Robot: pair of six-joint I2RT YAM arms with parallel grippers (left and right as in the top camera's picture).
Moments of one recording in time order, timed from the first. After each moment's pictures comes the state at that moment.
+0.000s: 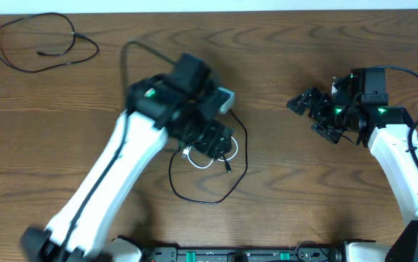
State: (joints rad) left arm -0.49 1.50 1.50 -1.30 0.38 0.04; right arm 0.02 1.47 1.03 -0.65 -0.51 0.66
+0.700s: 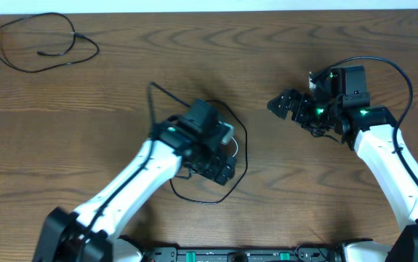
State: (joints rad) left arm -0.59 1.51 1.02 -0.87 0.34 -0.10; right arm 0.14 1.47 1.03 -0.55 -0.53 0.57
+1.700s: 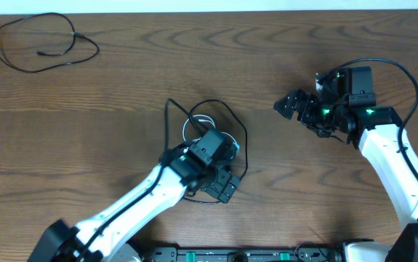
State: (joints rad) left arm -0.73 1.38 0.81 -0.67 0.14 -0.15; right arm 0.10 1.47 1.03 -0.58 -0.51 0.55
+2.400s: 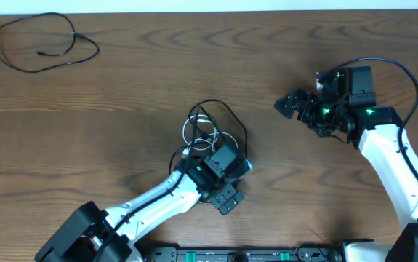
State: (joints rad) left arm -0.84 1.50 0.74 -0.54 0.07 0.07; right arm 0.10 1.47 1.03 -0.58 -0.50 0.54
